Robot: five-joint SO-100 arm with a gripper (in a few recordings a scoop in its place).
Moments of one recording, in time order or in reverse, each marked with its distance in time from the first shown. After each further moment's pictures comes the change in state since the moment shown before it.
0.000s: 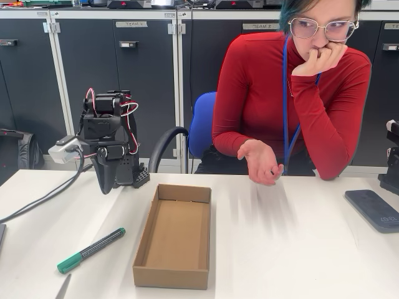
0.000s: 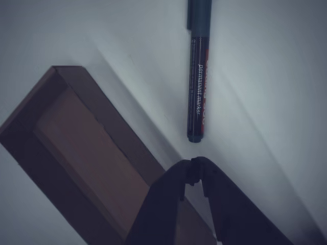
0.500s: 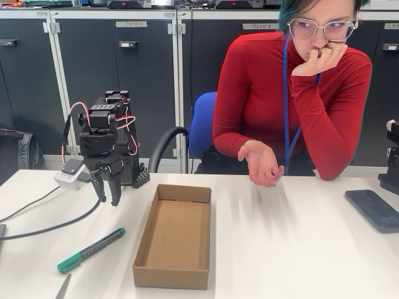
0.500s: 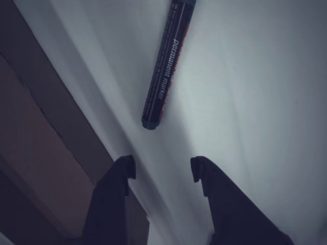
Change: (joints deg) arm 2.4 -7.1 -1.1 6.3 -20.0
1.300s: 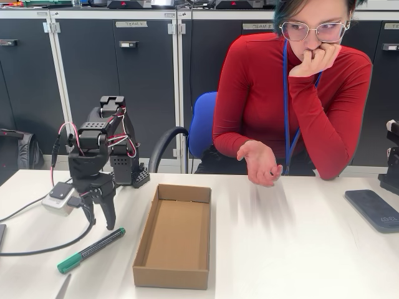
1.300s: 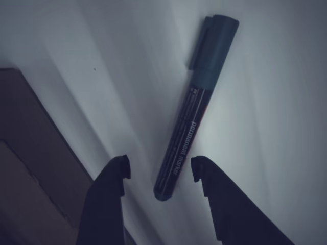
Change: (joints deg) arm 3.1 -23.1 -17.1 -9.0 -2.5
